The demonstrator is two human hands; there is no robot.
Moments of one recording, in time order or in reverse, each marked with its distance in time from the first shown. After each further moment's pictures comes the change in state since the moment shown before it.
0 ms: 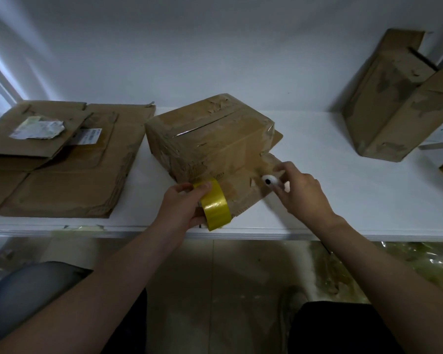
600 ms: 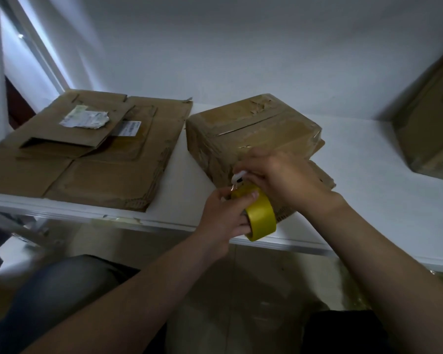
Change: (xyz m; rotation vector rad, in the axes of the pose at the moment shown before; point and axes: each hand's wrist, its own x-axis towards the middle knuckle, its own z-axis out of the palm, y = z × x) left_hand -0.010 -0.002 0.000 -0.130 -0.071 -0.030; right_hand 0.061 -0.115 0.016 -0.075 -0.105 -0.693
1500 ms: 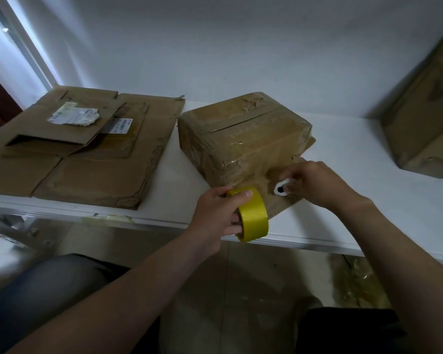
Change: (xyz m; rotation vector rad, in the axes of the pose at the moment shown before) left_hand -0.007 0.002 0.001 0.053 -0.010 -0.020; right_hand -0.061 0.072 0.004 0.106 -0.250 0.647
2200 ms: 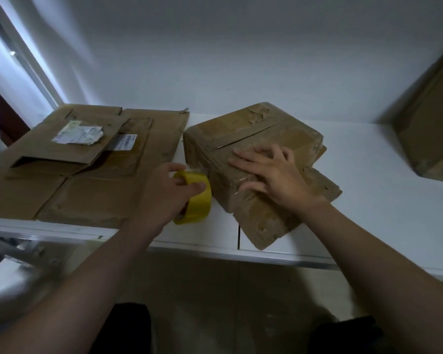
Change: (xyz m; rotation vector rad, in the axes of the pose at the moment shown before) left_hand 0.037 0.074 -0.081 0.548 0.246 0.315; right_hand 0.060 -0.061 0.034 -0.153 0.310 -0.530
